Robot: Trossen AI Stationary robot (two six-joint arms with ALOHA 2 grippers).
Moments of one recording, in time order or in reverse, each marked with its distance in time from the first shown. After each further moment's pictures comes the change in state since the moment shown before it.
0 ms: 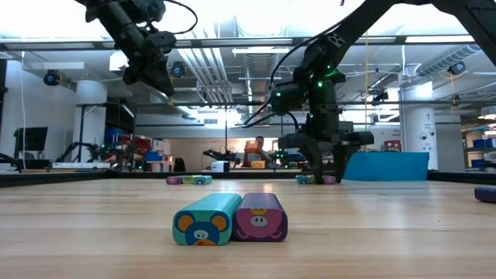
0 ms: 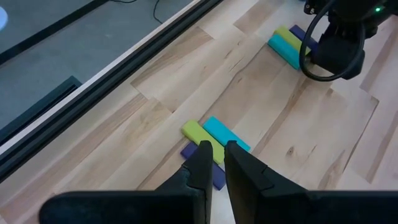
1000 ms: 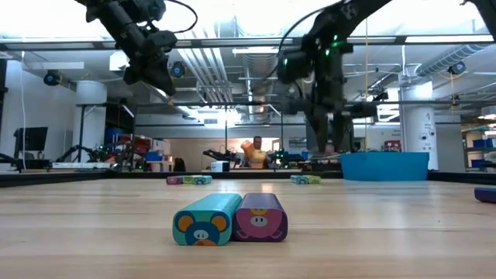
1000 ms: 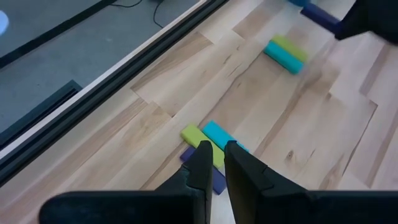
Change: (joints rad) left arm 0.000 0.000 0.000 0.016 -0.001 0.000; right arm -0.008 -0.179 0.057 -0.123 -0.014 0.015
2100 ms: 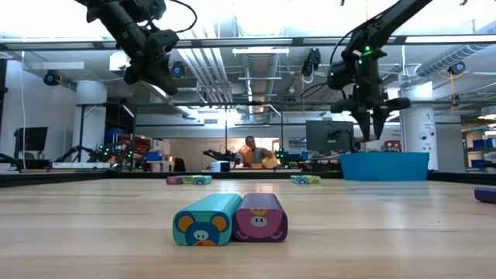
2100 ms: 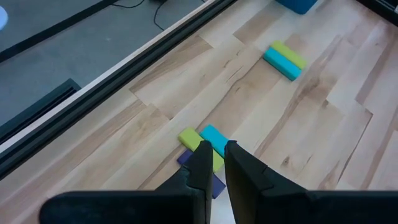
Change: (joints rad) left arm 0.000 0.000 0.000 0.013 0.000 -0.035; right arm -0.540 -0.116 -0.004 -0.142 0.041 -0.437
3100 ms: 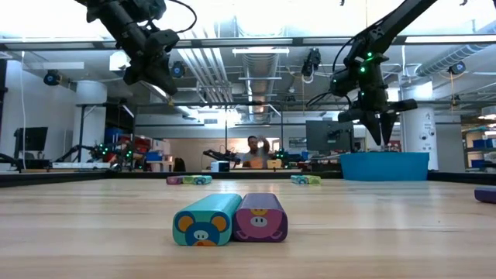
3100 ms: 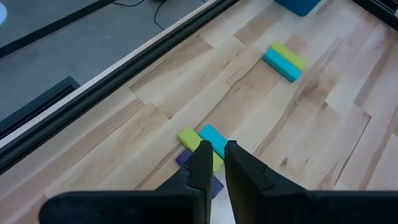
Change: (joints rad) left arm 0.000 0.000 0.000 0.000 0.000 -0.018; right arm -0.024 0.010 -0.047 0.014 0.128 -0.012
